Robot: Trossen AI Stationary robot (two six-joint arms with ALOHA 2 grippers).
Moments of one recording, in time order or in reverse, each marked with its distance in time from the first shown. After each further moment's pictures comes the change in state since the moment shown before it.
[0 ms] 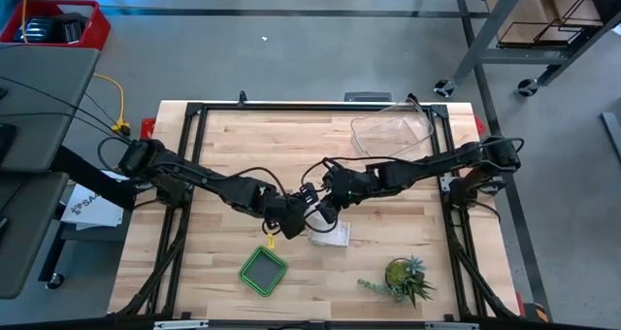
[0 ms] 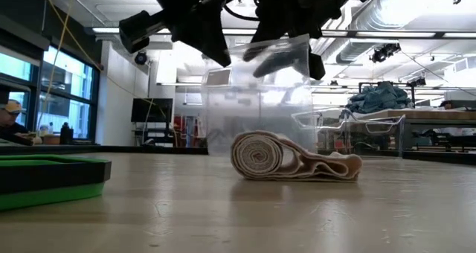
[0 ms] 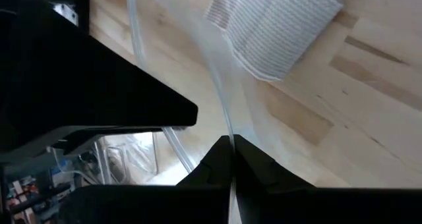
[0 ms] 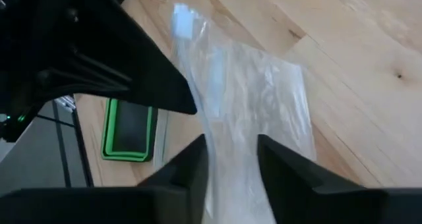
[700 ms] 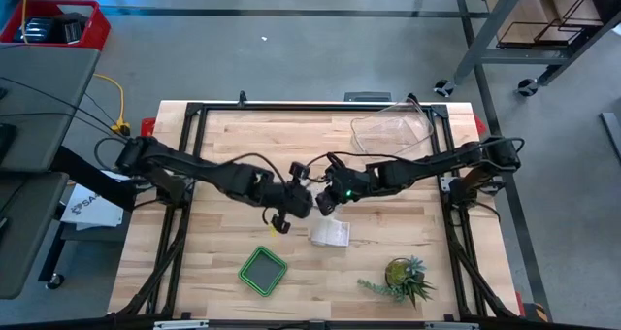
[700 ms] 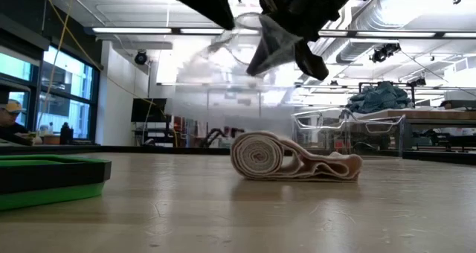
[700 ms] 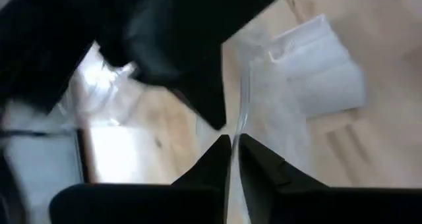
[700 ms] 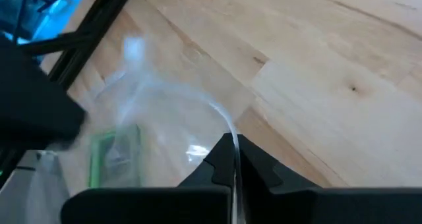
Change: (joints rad) left arm 0.031 -0.029 0.170 -0.172 0.043 -0.636; right arm -0.010 -0.002 0.000 -0.008 0.135 0.104
